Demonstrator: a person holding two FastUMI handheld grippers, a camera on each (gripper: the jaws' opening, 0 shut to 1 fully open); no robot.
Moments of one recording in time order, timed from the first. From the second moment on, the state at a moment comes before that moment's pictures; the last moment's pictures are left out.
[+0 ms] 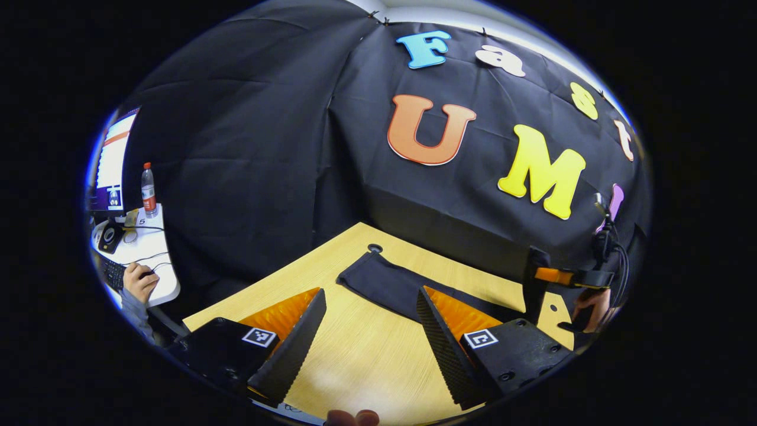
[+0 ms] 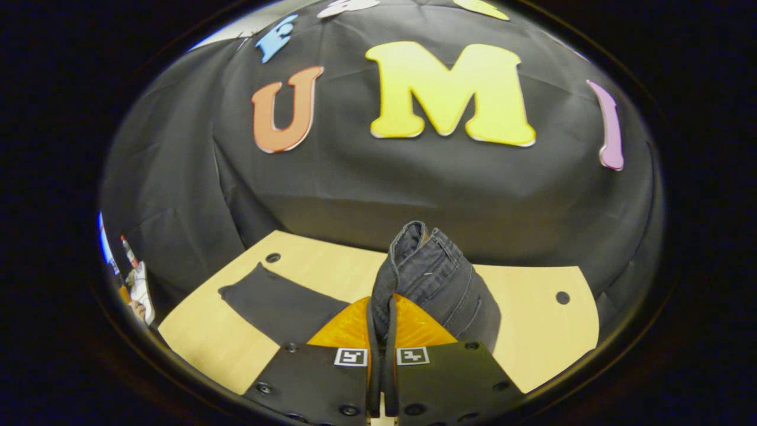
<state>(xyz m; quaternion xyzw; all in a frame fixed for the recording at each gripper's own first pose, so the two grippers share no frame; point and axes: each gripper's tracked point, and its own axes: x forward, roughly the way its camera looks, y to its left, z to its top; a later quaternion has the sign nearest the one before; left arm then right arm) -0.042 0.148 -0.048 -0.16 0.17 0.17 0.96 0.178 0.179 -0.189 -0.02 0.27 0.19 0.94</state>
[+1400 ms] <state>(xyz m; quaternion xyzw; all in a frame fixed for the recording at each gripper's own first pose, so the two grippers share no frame) -0.026 0.187 -0.095 -0.23 0.20 0.16 0.94 0.106 0.261 -0.244 -0.11 0.28 0.29 0.91</state>
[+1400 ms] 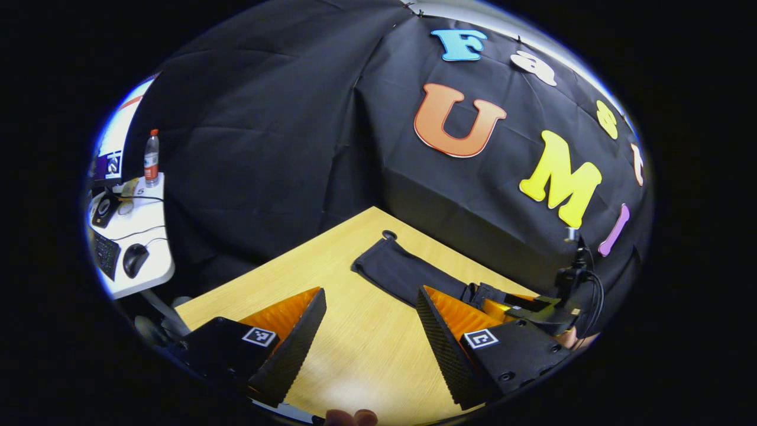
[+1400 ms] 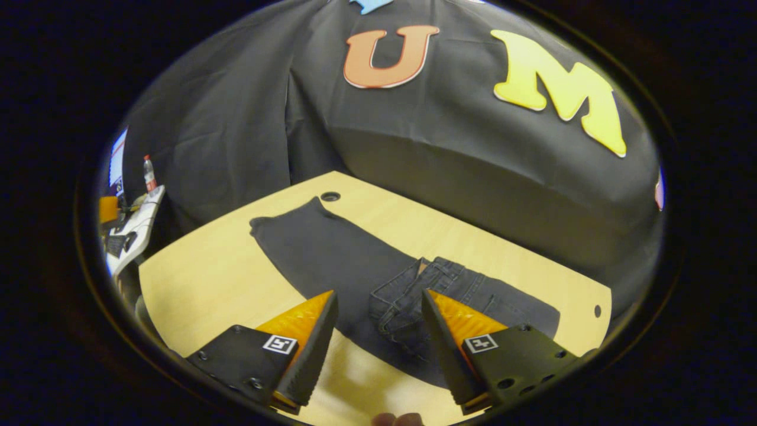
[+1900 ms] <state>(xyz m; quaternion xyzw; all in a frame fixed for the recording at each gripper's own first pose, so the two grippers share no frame) 0.084 0.200 -0.174 -0.52 0.20 0.11 0.83 0.050 0.146 -0.131 -0.11 0.22 0.26 0.93</state>
